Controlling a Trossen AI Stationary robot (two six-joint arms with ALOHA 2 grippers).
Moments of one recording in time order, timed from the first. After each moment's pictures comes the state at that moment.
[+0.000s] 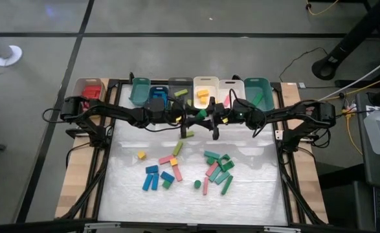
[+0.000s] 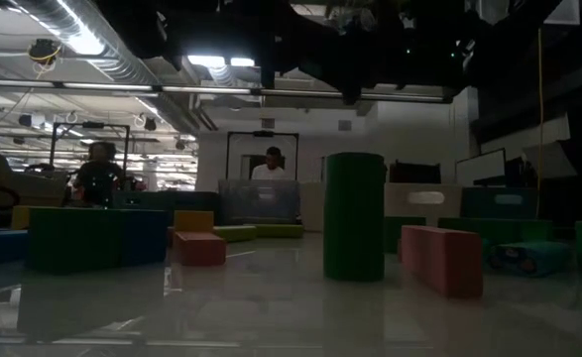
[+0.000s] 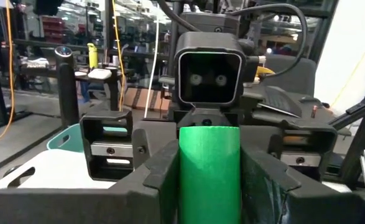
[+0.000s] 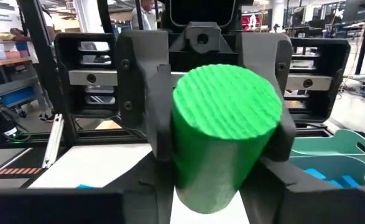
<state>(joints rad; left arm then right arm) 0.13 1.58 0.85 0.76 0.02 -0.10 -0.20 1.54 0.70 0.88 -0.29 0.08</state>
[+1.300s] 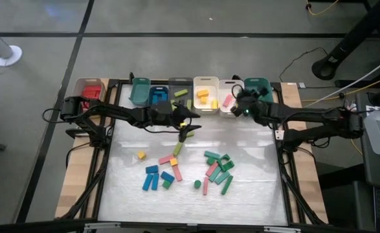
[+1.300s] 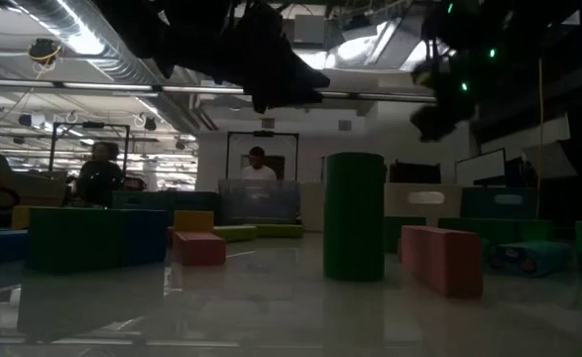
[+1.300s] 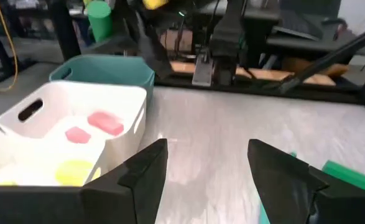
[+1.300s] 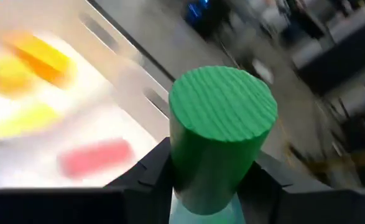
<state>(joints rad) 0.13 1.58 0.85 0.48 0.02 -0.02 -0.31 1.14 0.70 -0.34 0.90 0.03</state>
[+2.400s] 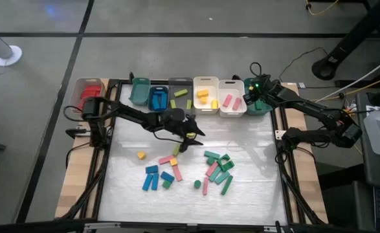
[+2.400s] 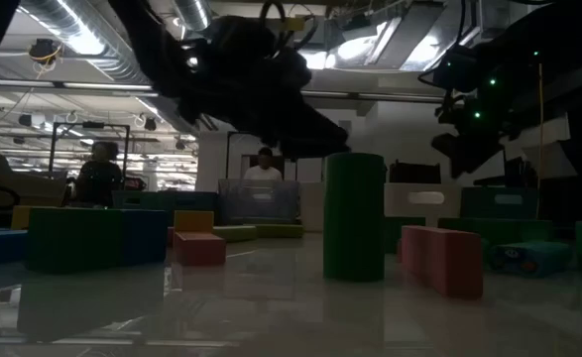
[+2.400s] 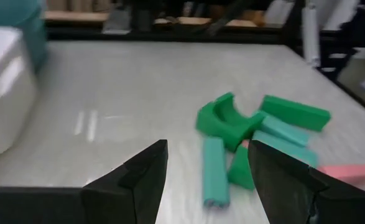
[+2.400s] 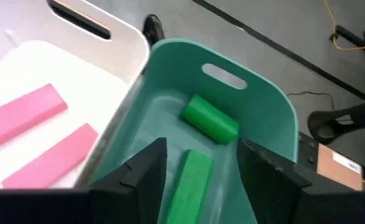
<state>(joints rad) 0.13 1.85 0.92 0.54 0.36 0.05 -0.81 1.15 0.70 -0.45 0.44 0.10</state>
